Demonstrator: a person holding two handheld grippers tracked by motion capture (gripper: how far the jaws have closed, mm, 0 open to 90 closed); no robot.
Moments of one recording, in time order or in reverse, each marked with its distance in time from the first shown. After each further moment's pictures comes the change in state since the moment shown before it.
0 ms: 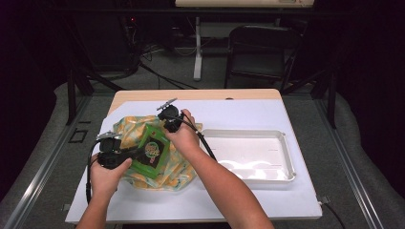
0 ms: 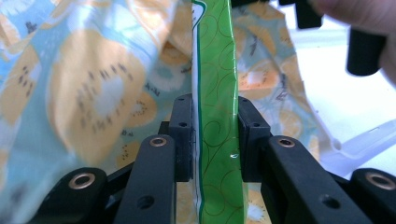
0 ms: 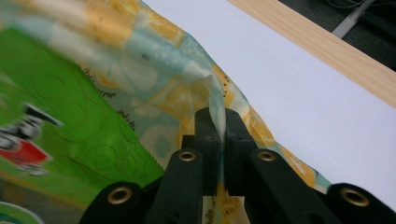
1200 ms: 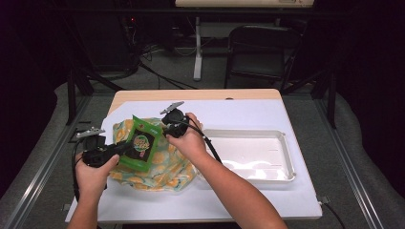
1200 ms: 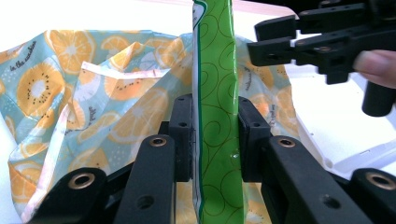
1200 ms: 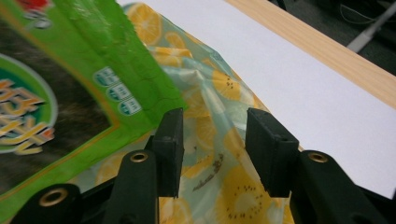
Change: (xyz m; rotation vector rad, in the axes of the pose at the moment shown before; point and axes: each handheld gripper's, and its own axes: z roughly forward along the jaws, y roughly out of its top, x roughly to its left) left arm 0.010 0.007 -0.030 -0.082 0.017 -0.018; right arm 0.001 -0.015 -0.038 -0.069 0.075 -0.023
